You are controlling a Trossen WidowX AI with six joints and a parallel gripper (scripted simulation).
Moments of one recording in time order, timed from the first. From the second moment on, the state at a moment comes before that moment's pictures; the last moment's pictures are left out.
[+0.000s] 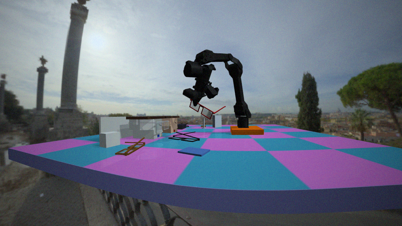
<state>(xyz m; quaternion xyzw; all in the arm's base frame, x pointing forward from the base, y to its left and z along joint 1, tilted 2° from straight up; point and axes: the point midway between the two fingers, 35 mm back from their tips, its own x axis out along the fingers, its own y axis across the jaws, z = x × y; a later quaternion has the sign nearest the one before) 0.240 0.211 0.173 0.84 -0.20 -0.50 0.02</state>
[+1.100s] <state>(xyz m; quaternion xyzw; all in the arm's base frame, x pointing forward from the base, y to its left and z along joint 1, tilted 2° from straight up) 0.250 0.177 0.157 0.62 -0.51 -0.34 -0.49</state>
